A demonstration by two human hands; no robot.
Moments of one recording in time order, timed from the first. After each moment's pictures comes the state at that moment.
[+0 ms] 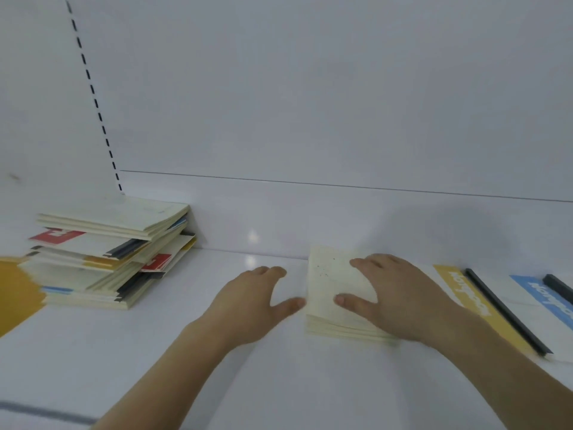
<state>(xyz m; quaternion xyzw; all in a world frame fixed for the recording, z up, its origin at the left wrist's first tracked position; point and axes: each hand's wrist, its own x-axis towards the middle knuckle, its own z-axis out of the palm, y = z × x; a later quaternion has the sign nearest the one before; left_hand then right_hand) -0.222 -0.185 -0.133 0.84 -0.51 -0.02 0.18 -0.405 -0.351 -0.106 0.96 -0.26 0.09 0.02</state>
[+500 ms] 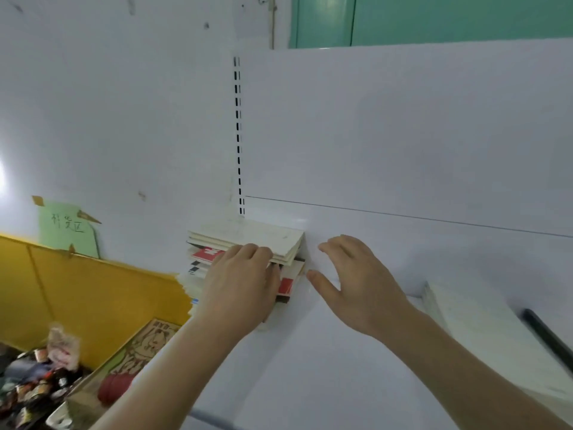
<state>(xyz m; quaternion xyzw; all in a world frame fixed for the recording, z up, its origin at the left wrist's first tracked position) -0.084 -0.026 -0.087 0.86 -0.40 0.26 0.20 -0.198 -0.191 -0.084 0.94 -0.08 0.34 -0.02</state>
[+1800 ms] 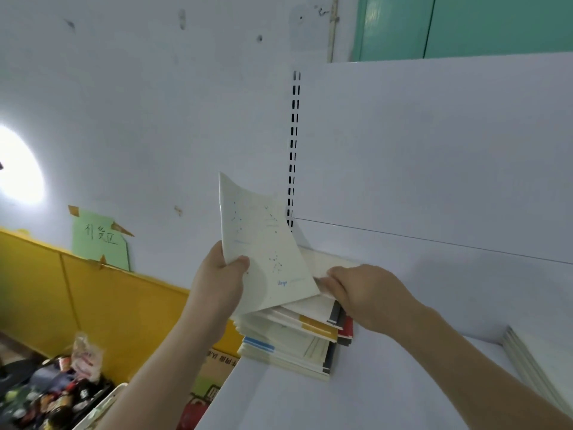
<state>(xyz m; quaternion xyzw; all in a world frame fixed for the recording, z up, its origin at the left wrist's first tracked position) 0.021 0.030 -0.064 0.68 -0.17 -0.04 0.71 -0.076 -0.184 -0.073 0.98 -0.09 0.18 0.06</state>
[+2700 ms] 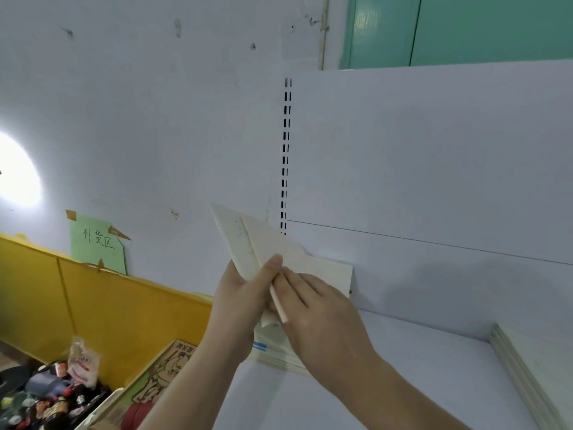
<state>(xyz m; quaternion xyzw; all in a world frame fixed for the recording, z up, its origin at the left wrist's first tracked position) -0.022 0.009 -0.067 0.59 -0.19 -0.09 0.77 -0.094 -0.104 -0.098 0.92 0.03 0.38 0.09</state>
